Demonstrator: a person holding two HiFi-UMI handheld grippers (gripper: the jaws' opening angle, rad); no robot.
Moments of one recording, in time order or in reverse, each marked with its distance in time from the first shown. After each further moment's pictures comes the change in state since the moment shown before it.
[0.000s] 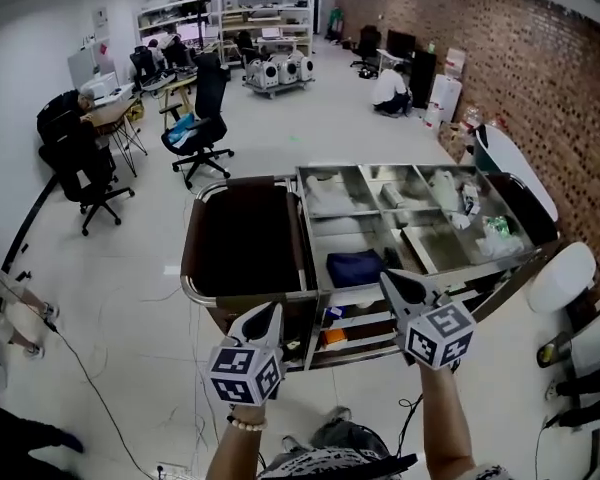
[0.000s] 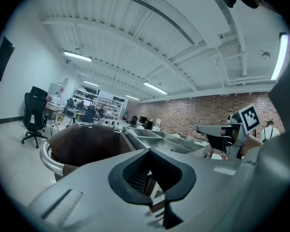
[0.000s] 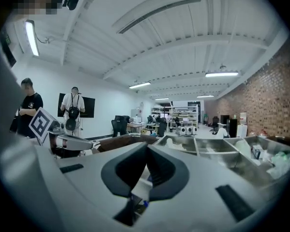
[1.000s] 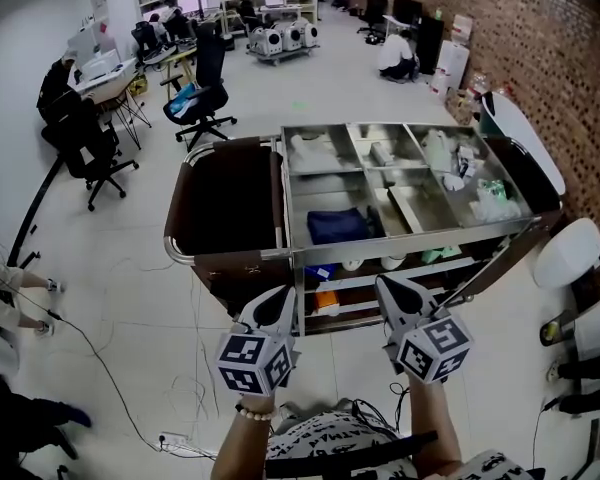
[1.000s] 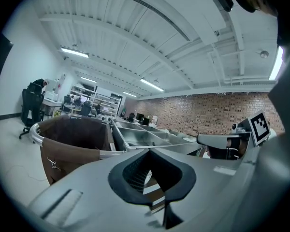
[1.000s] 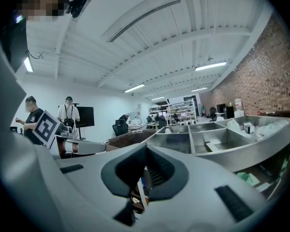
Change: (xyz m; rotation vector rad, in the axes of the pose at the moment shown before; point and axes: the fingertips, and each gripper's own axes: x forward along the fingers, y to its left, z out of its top) left arm -0.007 -0.091 -0.033 -0.014 0.035 -0.022; right arm -0.083 0.007 -0.049 0.148 -0.019 0.002
